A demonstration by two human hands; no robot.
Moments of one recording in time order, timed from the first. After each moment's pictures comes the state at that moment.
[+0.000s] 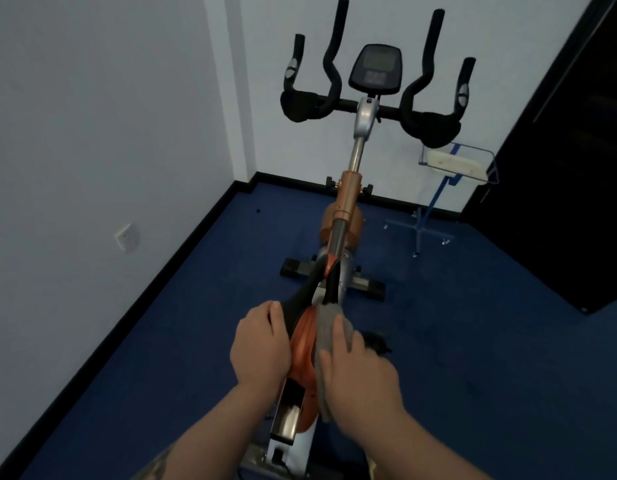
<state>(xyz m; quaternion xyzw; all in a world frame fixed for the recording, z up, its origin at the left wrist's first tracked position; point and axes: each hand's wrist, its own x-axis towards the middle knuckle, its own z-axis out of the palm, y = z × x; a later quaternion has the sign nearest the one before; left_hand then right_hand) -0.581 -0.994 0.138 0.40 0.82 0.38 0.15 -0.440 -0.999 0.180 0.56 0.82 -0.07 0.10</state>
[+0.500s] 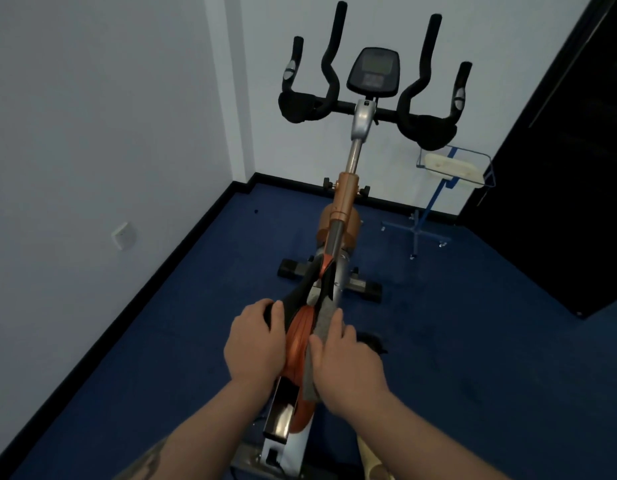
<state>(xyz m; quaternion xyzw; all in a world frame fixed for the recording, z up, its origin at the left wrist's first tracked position) -0.581 -0.994 0.139 0.41 0.82 0.37 0.14 -0.449 -0.982 0.167 0.56 0.82 -0.10 0.10</state>
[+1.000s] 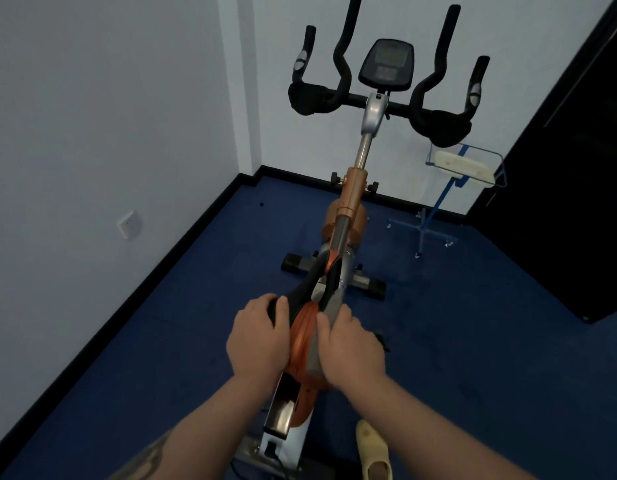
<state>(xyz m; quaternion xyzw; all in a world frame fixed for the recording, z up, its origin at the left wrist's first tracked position) -0.580 -0.993 0.139 0.41 0.82 0.37 0.14 -0.454 -0.960 0.161 0.64 0.75 -0.20 -0.04</state>
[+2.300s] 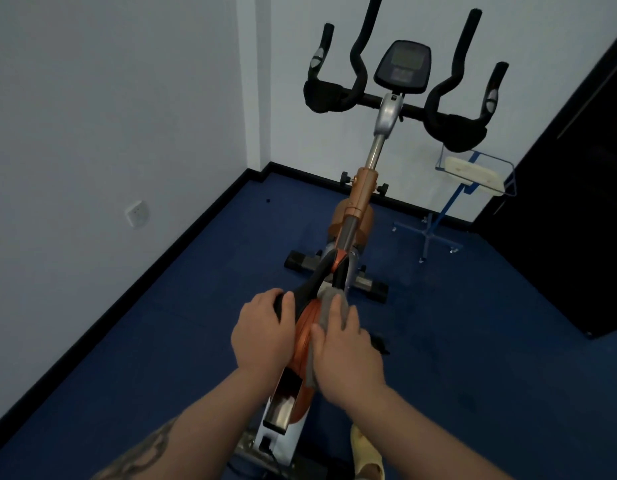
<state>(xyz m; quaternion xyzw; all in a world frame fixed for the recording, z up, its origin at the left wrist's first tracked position) -0.580 -0.993 0.140 0.42 0.81 0.38 0.14 -0.458 -0.979 0.175 0.59 0.79 -0.20 0.04</state>
